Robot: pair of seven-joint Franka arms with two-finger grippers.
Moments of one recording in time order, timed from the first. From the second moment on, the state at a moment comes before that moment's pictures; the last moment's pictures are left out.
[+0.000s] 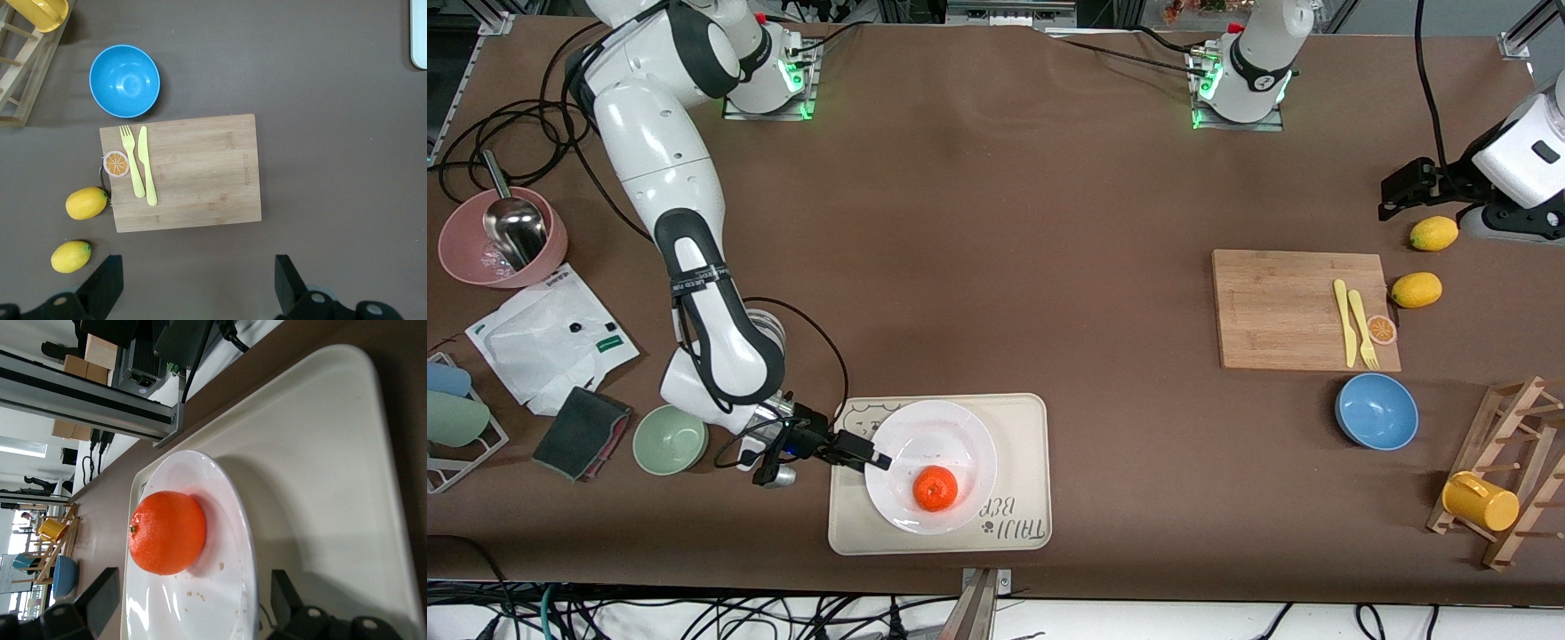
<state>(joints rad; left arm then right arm) 0.03 -0.03 -0.04 -1.67 0.01 1.57 0.09 0.16 1.10 0.16 -1.13 1.26 2.49 -0.61</state>
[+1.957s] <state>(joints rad) 0.03 -0.02 -0.04 -1.67 0.01 1.57 0.09 0.17 0.57 -0.02 -1.26 0.08 1.55 0.00</state>
